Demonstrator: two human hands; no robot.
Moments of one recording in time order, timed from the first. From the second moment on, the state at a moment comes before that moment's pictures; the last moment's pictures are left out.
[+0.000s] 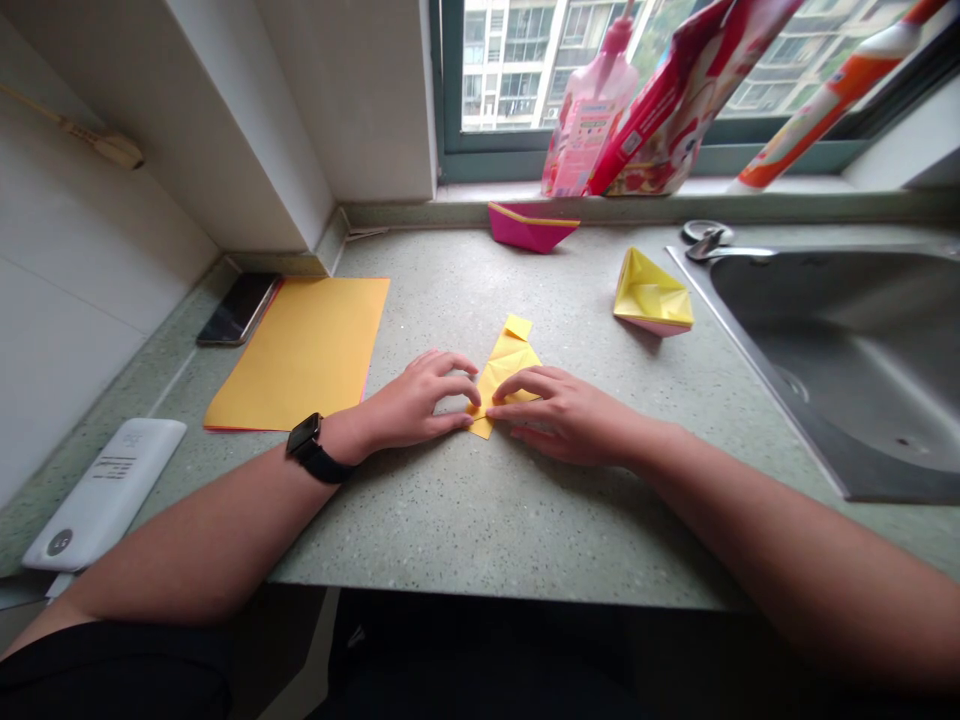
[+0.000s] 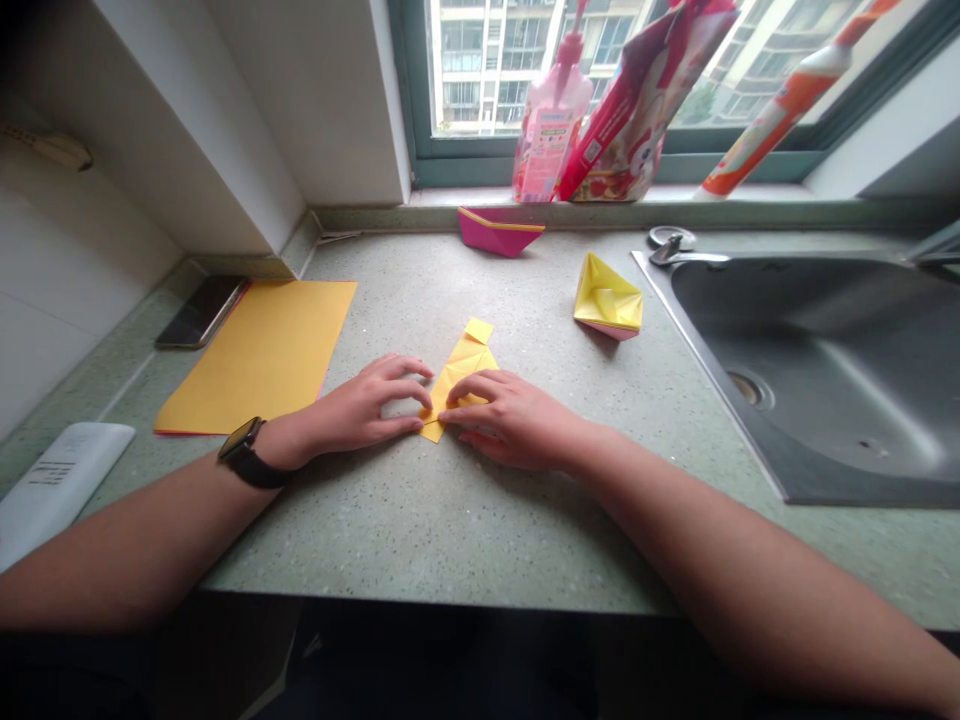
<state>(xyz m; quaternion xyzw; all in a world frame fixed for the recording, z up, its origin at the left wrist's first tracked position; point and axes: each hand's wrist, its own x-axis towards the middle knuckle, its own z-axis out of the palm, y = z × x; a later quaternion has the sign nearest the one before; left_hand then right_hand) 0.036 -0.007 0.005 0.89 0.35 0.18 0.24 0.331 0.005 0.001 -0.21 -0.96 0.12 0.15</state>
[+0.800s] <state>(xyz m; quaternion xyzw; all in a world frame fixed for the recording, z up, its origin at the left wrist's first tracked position) 0.025 -0.013 0.035 0.95 0.25 0.09 0.17 0.330 0.003 0.001 -0.23 -0.95 0.14 0.14</state>
